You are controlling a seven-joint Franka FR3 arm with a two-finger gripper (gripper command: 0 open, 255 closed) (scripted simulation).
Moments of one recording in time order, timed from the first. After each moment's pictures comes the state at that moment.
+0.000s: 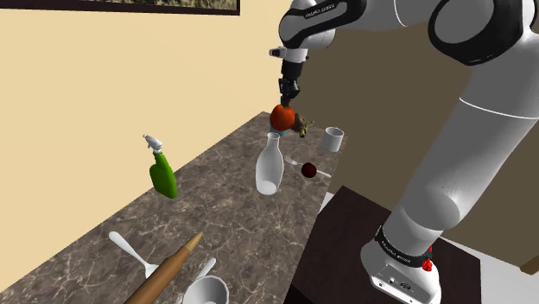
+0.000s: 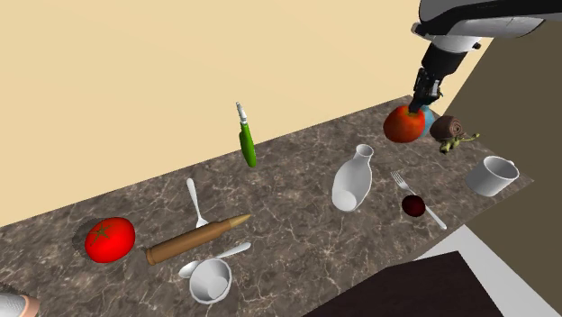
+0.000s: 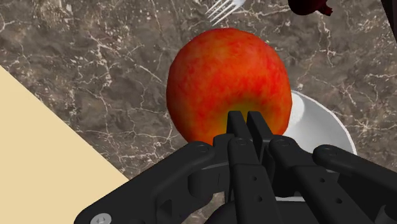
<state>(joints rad) -0.13 0.04 -0.15 -1.91 0.04 1.96 -1.42</state>
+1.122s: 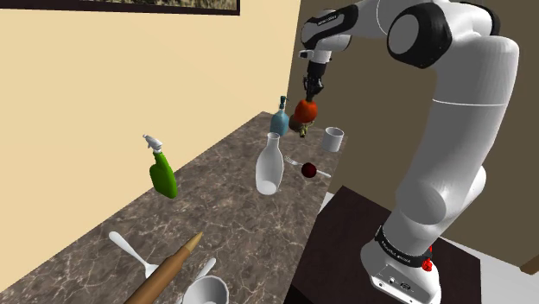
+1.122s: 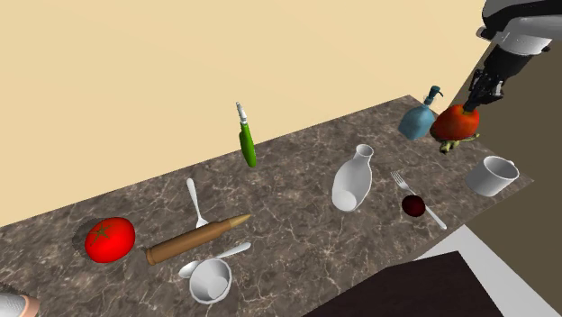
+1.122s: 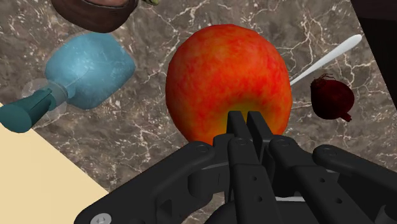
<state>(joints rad) -0.31 0.26 -0.27 -1.67 0.11 1.92 -1.74</state>
